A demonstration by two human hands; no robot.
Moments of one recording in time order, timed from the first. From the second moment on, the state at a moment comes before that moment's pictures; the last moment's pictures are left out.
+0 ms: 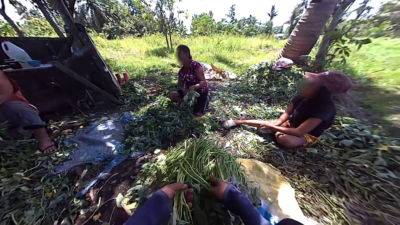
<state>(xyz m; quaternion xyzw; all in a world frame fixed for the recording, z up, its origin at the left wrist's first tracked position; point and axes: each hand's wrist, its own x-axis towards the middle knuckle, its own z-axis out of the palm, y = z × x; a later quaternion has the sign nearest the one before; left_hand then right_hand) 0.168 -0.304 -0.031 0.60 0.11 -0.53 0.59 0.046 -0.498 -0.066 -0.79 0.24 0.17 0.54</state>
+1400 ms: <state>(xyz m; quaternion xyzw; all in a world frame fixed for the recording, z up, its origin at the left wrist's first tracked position) 0.178 -0.325 -0.019 0.58 -0.22 -0.54 0.57 0.046 -0.483 -0.041 -0.61 0.16 -0.04 0.77</state>
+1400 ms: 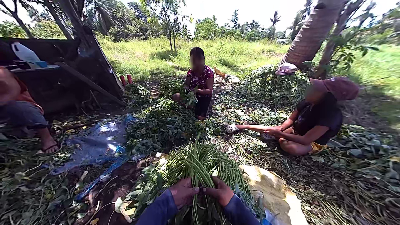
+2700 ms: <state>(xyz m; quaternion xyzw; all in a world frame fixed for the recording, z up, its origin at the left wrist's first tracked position) 0.147 -0.340 -0.022 0.75 -0.14 -0.46 0.46 0.048 -0.467 -0.057 -0.73 0.22 0.01 0.65</state>
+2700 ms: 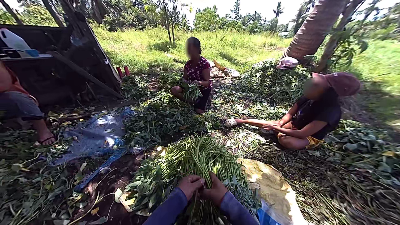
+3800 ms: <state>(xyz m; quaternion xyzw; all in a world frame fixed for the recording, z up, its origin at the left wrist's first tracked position) 0.170 -0.324 -0.005 0.77 -0.18 -0.38 0.48 0.062 -0.454 -0.063 -0.37 0.27 -0.02 0.89</state>
